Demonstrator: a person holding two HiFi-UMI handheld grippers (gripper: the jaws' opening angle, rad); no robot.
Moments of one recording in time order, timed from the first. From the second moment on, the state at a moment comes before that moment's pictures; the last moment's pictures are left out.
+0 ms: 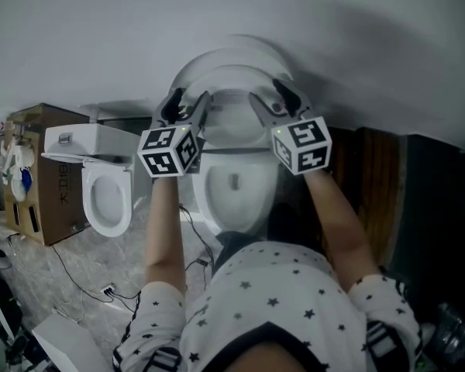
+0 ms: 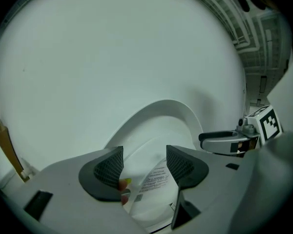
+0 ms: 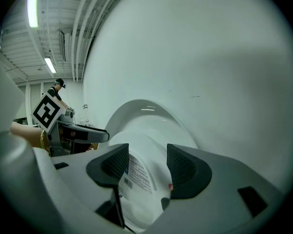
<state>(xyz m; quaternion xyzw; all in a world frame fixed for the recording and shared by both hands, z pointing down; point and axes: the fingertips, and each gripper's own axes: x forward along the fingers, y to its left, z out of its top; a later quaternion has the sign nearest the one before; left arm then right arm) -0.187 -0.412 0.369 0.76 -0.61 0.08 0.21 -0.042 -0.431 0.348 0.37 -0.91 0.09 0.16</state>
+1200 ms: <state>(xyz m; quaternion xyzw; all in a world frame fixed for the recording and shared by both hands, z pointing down) -0.179 -0.431 0.390 0.76 -0.60 0.09 0.23 -0.053 -0.449 0.369 0.37 -0.90 0.14 0.17</state>
